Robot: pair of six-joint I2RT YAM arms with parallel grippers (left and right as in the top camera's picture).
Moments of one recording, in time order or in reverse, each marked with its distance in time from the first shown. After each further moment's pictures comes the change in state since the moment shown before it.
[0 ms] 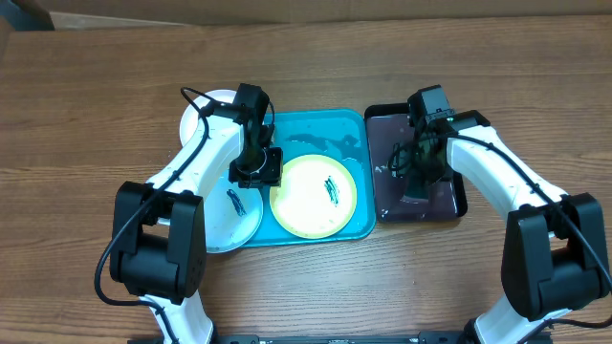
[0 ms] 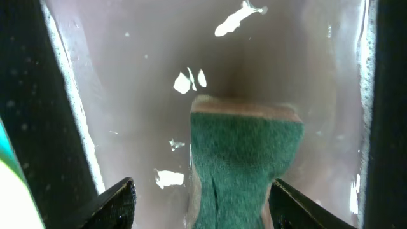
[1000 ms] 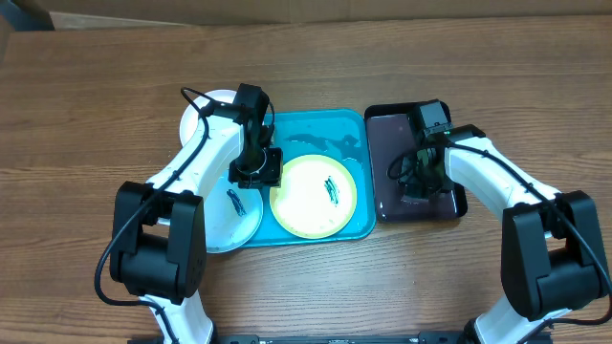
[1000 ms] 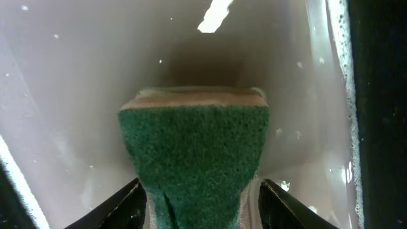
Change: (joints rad) left arm 0.000 0.000 0.000 -0.004 0.000 0.000; right arm 0.000 0.000 -0.101 0.082 0.082 0.115
